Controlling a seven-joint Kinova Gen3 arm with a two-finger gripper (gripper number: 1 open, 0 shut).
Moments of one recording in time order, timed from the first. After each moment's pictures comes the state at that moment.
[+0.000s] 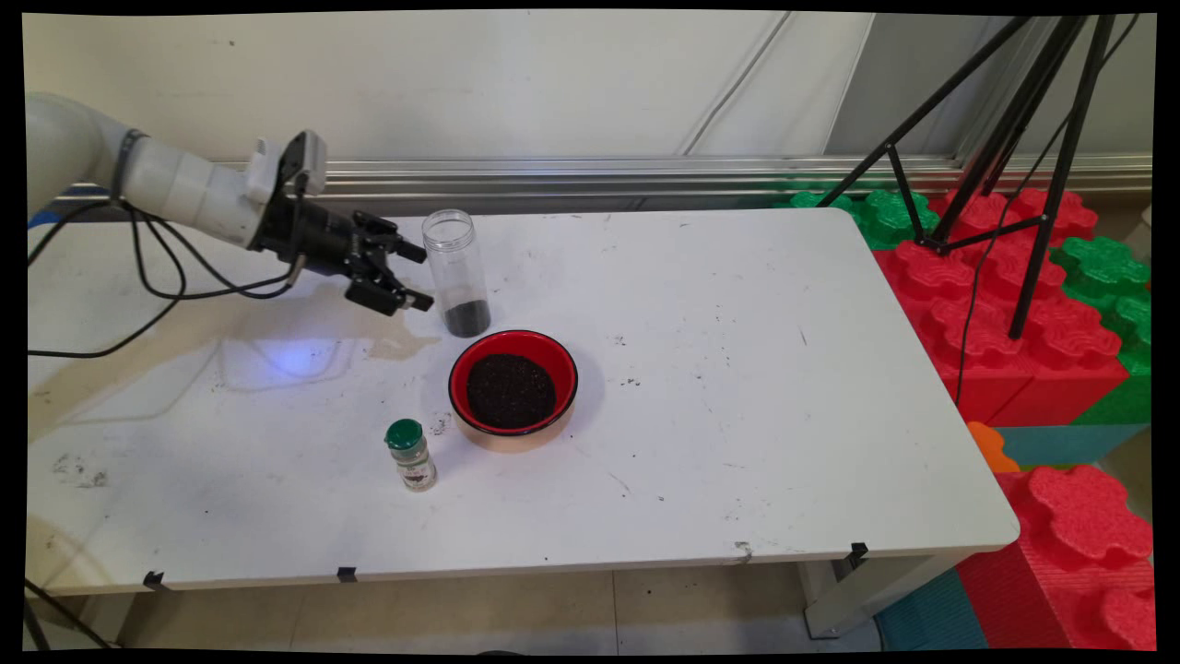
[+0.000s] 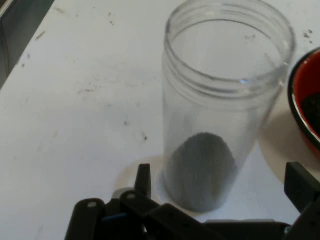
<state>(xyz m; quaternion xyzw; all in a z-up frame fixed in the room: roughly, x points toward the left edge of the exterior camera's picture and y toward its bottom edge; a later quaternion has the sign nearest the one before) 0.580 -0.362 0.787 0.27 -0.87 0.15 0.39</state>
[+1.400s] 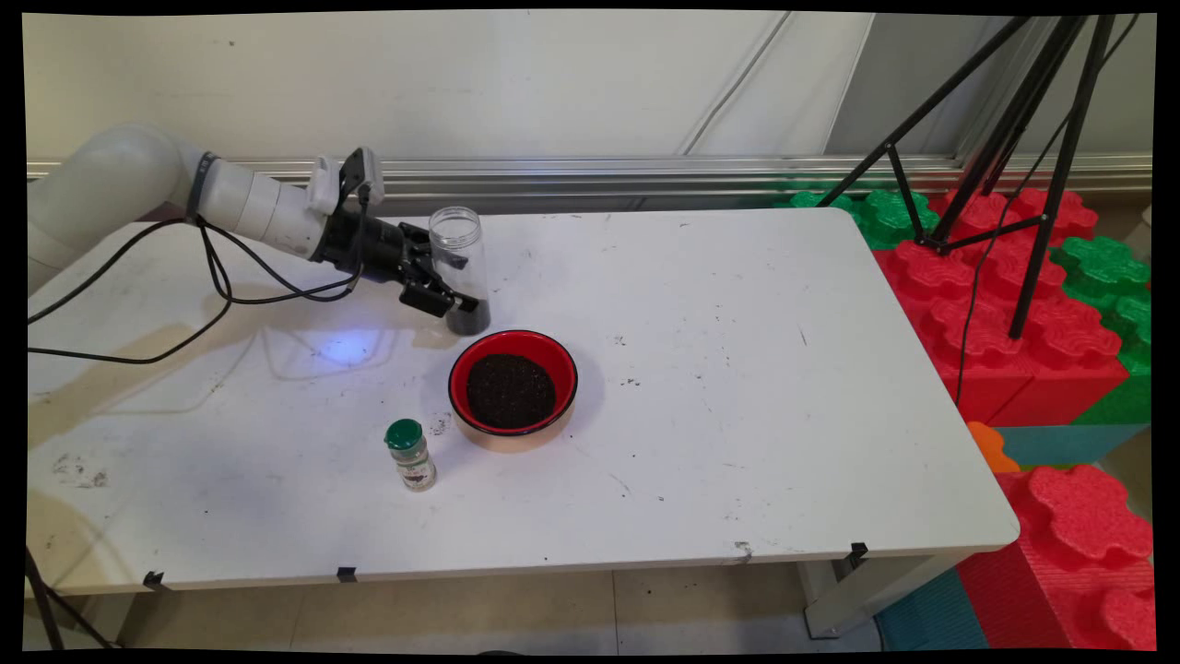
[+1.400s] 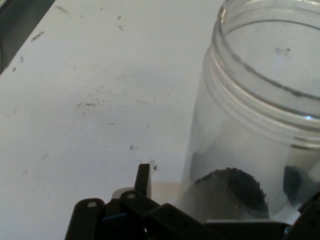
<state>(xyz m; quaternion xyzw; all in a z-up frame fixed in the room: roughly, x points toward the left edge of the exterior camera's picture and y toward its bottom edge) 0.549 -0.400 0.749 0.30 -0.85 0.14 0.41</state>
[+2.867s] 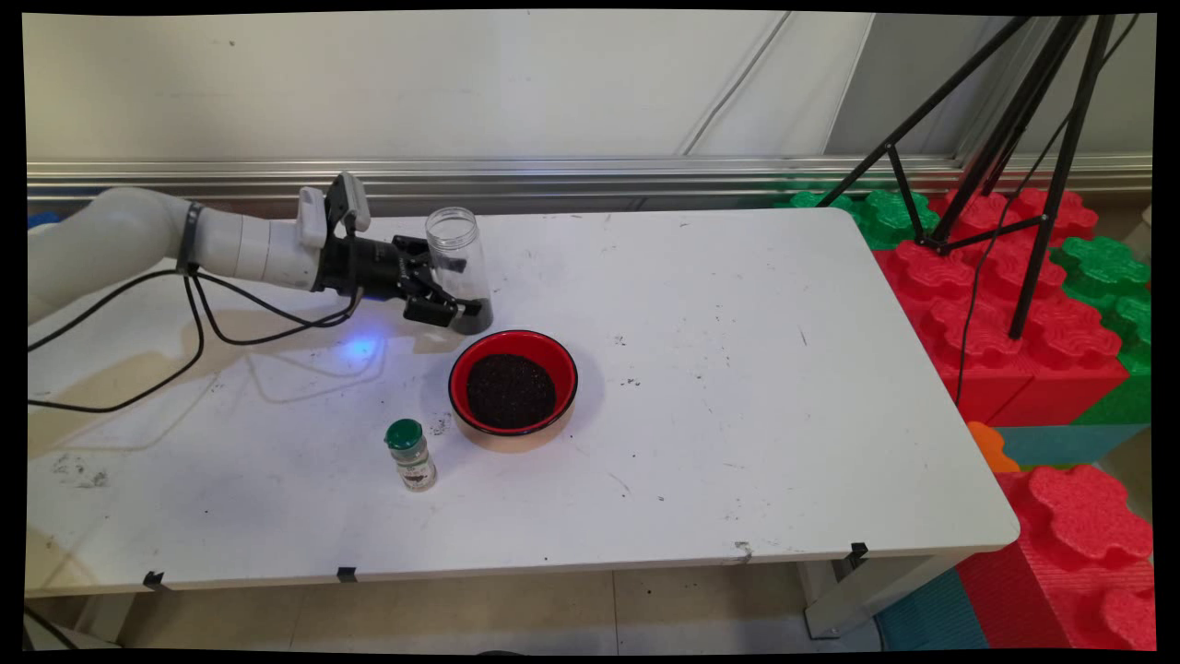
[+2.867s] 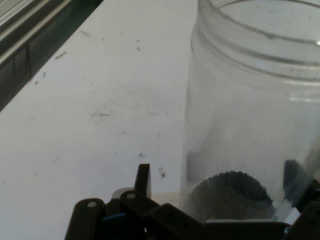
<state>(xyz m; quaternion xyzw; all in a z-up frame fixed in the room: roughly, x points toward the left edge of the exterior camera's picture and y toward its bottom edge) 0.553 -0.372 0.709 0.30 -0.81 0.19 0.46</state>
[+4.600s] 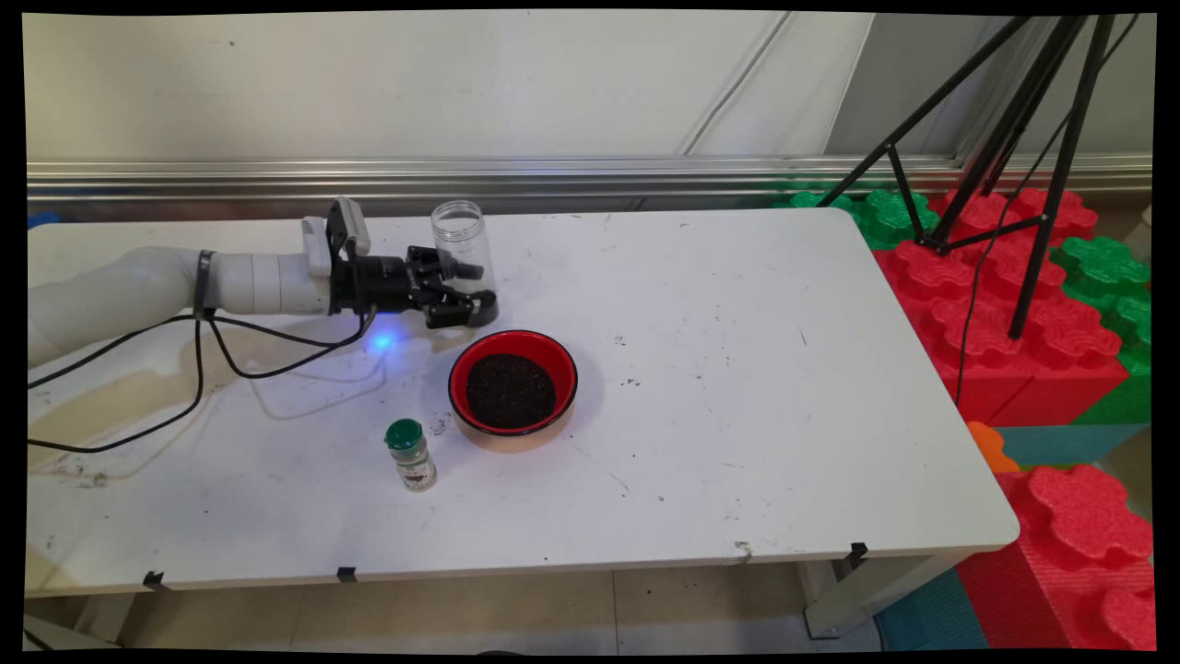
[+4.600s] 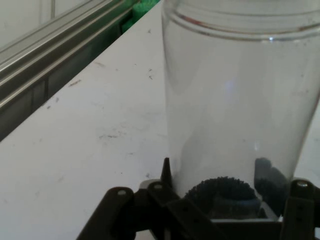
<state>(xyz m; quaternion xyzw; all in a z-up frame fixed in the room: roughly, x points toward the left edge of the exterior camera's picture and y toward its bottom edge) 0.548 -0.363 0.666 0.30 -0.77 0.24 0.51</state>
